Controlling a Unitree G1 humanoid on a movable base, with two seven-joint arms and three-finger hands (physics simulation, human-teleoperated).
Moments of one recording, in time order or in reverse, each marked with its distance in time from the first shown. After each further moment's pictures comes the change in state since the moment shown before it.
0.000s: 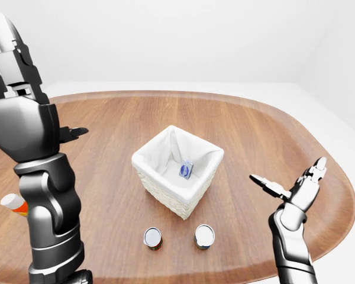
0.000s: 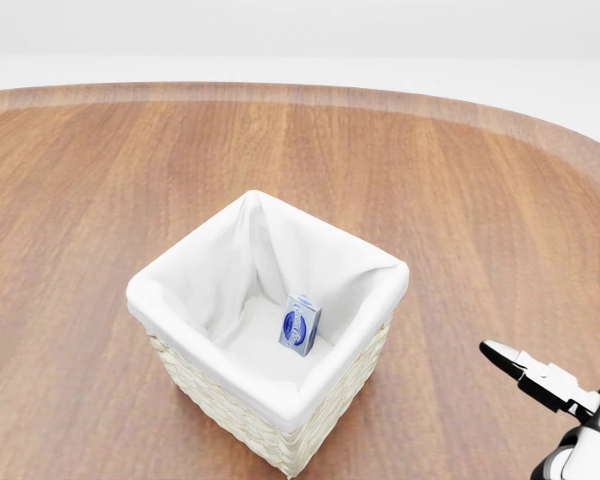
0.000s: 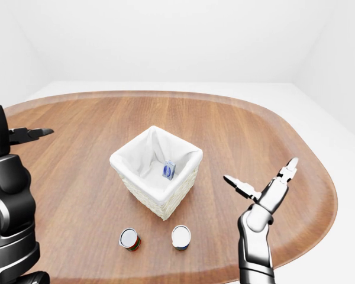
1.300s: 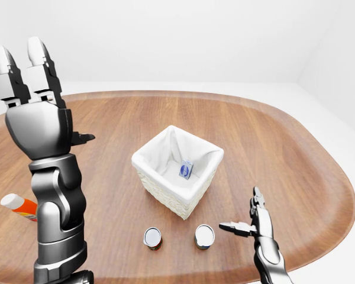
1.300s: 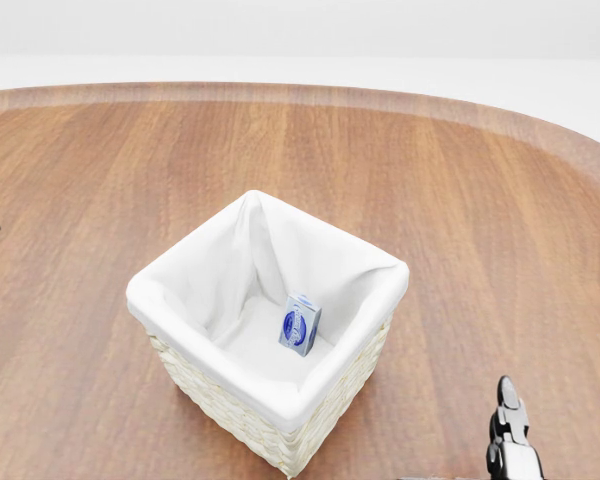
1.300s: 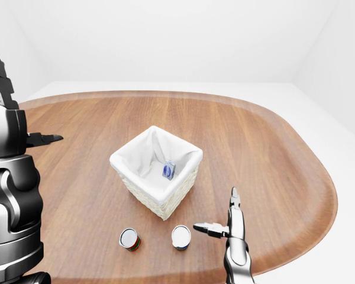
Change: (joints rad) left arm 0.003 -0.008 -0.028 0.083 0.024 0.000 -0.032; right arm 0.218 0.061 0.148 0.192 -0.027 0.000 0.425
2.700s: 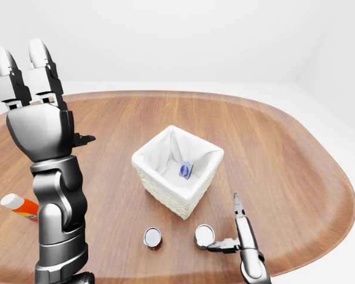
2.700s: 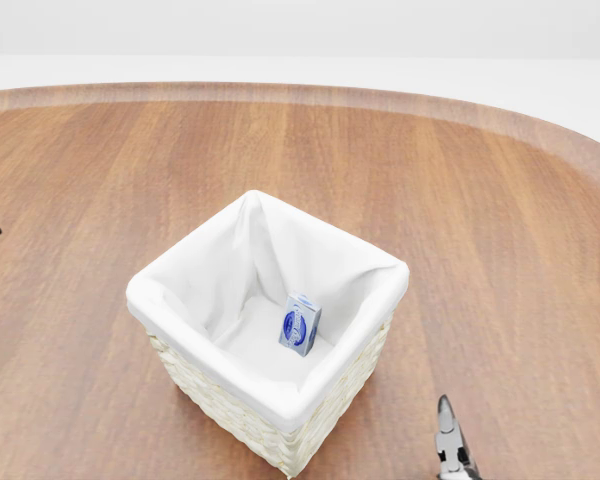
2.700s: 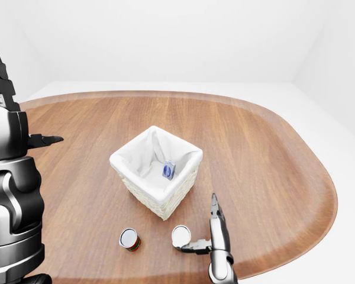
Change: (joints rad) left arm 0.013 -0.011 -0.004 -0.015 0.021 0.000 0.002; right arm 0.102 -0.008 0.213 -0.014 -0.372 0.000 -0.130
